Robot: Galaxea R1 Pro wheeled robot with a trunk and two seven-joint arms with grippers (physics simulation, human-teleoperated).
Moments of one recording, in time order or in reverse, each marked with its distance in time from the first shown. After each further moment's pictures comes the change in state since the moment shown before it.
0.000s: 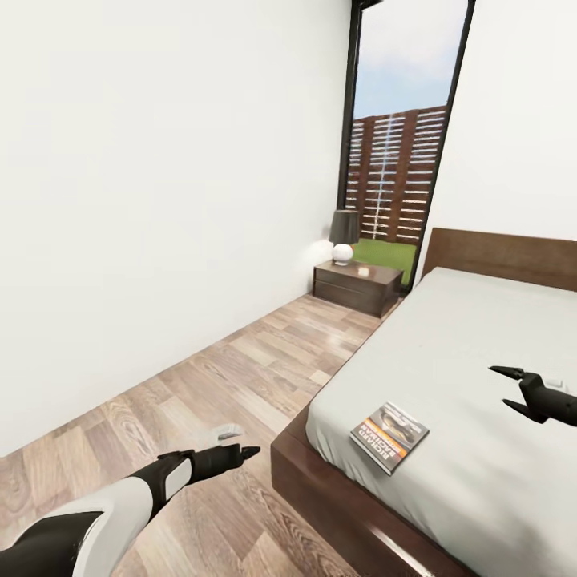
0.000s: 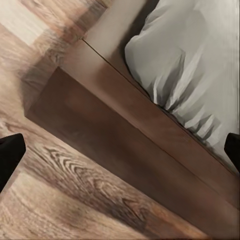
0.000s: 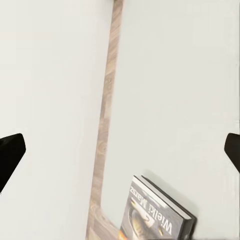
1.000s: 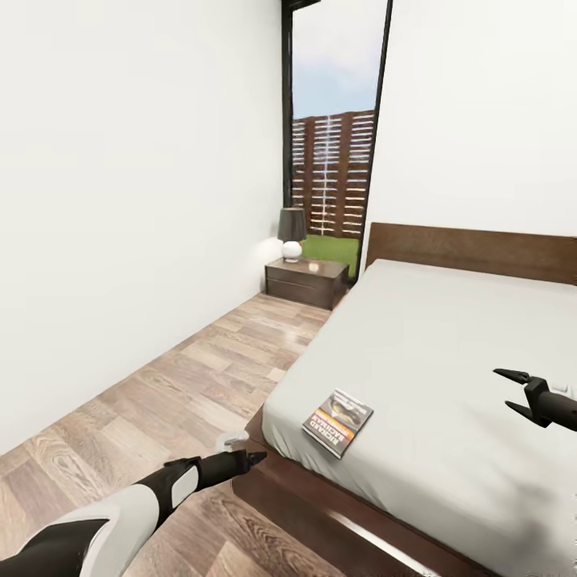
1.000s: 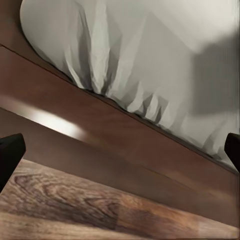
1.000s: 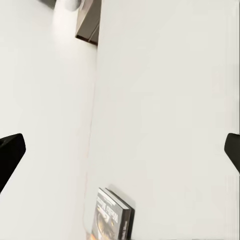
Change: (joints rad) left arm 0.022 -0.028 0.000 0.002 -0.001 -0.036 0.006; right arm 0.033 -0.011 0.000 0.001 0.002 -0.026 0.079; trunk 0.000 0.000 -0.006
